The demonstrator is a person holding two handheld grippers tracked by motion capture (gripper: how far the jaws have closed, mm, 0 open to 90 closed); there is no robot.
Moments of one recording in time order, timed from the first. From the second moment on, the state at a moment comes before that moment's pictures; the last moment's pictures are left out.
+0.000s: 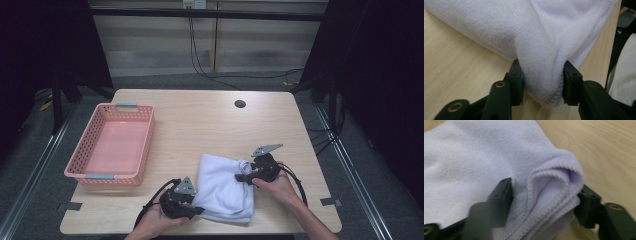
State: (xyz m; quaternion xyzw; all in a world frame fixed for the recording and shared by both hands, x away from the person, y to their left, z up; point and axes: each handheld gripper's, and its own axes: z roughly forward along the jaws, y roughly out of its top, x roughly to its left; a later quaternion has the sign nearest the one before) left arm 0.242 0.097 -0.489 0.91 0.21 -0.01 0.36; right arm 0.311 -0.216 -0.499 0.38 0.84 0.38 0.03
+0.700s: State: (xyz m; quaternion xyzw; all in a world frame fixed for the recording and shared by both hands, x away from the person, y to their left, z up) left arm 0.251 0.102 -0.467 0.88 0.22 -0.04 0.42; right arm 0.319 -0.215 -0.479 0.39 0.83 0.40 0.03
